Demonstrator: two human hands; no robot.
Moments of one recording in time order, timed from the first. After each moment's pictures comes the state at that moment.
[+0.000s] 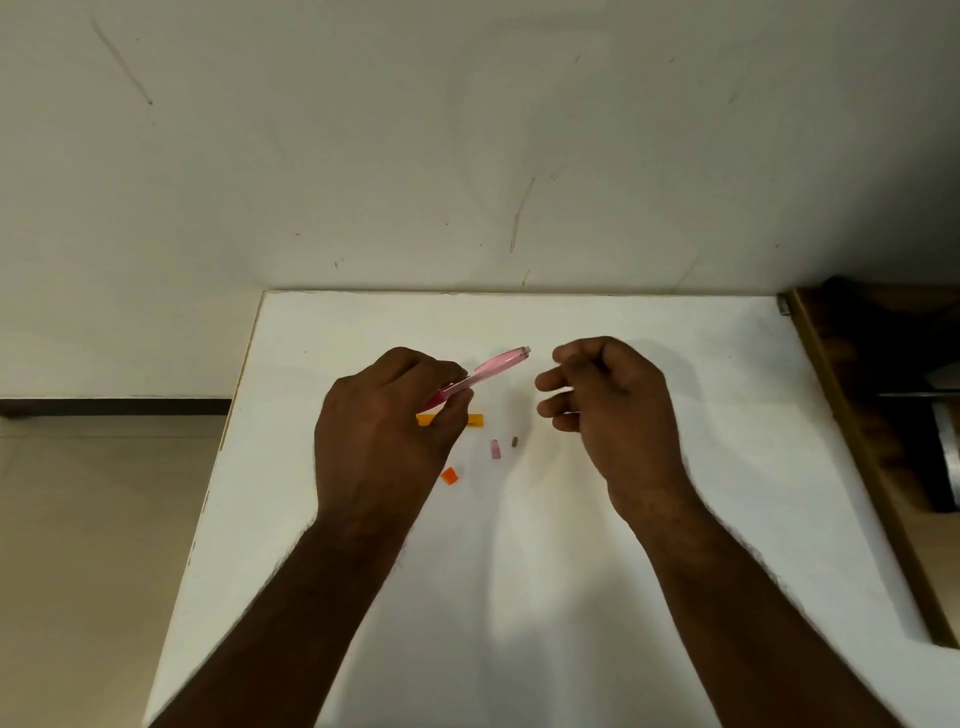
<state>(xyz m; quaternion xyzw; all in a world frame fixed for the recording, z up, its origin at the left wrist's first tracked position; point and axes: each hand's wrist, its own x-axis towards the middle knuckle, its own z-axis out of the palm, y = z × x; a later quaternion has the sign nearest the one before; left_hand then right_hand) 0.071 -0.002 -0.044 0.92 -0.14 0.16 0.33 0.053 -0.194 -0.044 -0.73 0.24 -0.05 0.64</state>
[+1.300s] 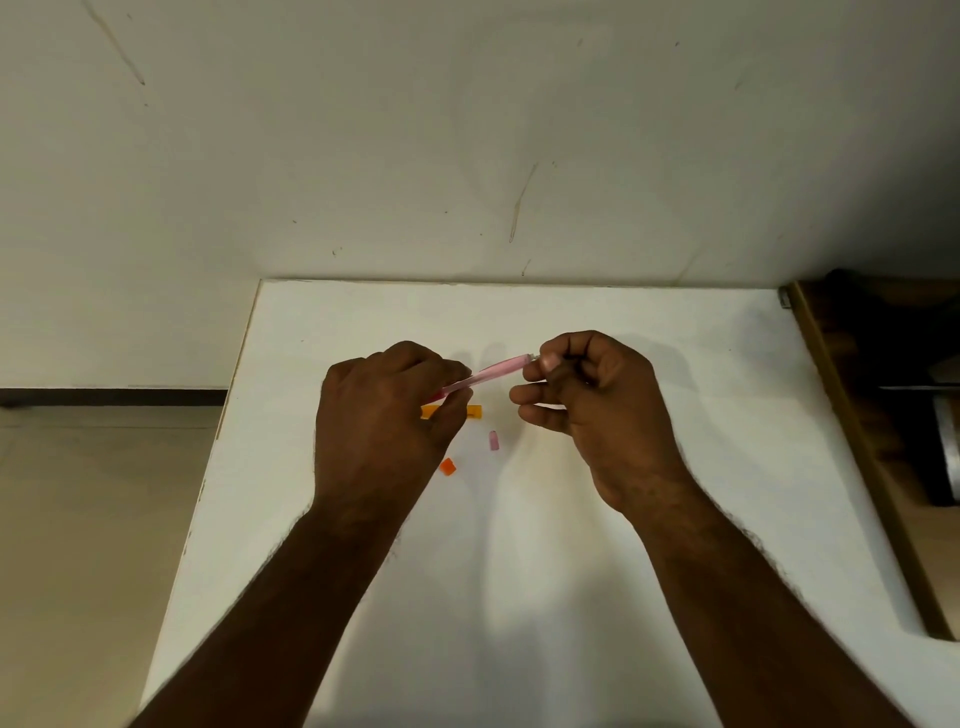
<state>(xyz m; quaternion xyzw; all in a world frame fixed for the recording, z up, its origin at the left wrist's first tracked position) 0.074 0.001 -0.042 0.94 -0.16 0.09 0.30 0.052 -0.186 -0.037 -0.67 0.20 -0.01 0.71</state>
